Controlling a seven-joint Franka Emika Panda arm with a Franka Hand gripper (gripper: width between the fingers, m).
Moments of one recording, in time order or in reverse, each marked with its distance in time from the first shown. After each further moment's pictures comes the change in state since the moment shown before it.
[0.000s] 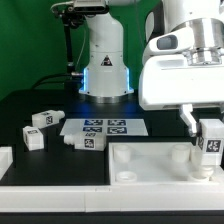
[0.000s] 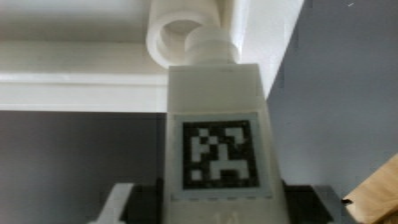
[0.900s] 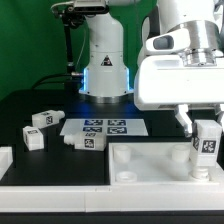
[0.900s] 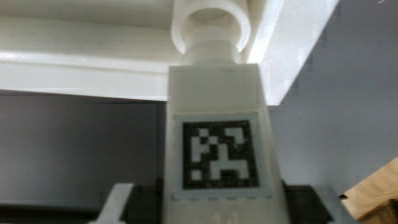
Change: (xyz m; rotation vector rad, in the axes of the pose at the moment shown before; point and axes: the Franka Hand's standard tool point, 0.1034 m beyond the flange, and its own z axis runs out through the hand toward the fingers) arm -0.004 0.008 0.000 -0.009 0.018 -0.060
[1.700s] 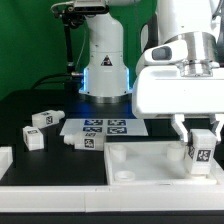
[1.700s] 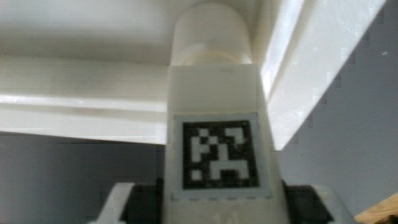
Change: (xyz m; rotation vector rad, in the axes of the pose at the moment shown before) arm -0.016 0.001 0.010 -0.005 -0.020 -0.013
